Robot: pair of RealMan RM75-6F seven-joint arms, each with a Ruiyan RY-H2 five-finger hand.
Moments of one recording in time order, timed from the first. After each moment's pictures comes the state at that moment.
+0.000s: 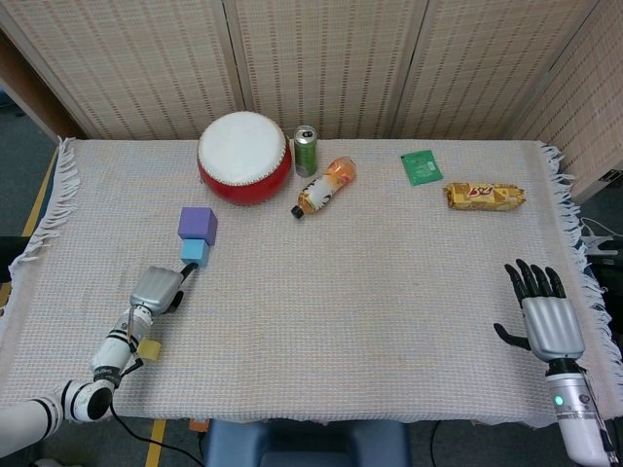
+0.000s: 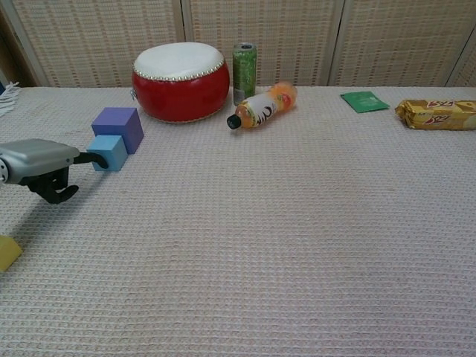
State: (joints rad) left arm -0.69 -1.51 -0.08 -1.20 1.09 0.79 0.33; right arm 0.20 -1.17 0.08 -1.68 -1.28 1.31 -0.36
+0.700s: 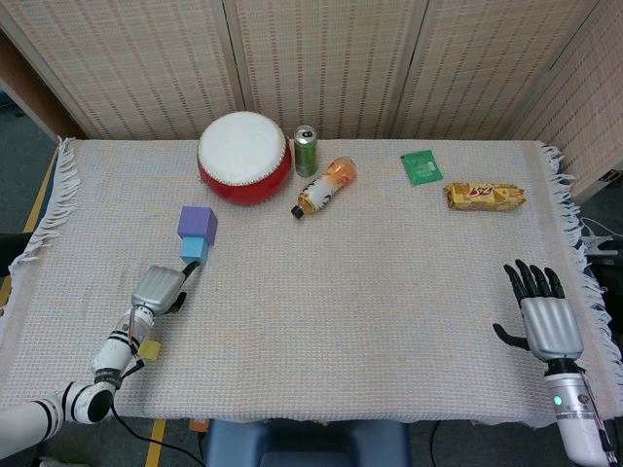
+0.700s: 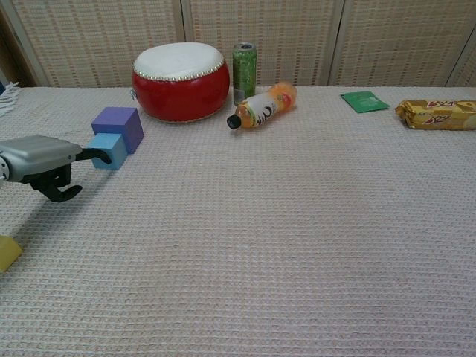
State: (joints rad) left arm -0.68 -1.50 -0.07 -1.24 1.12 0.84 0.33; right arm 0.20 -1.17 0.08 -1.69 -1.28 1.31 -0.36
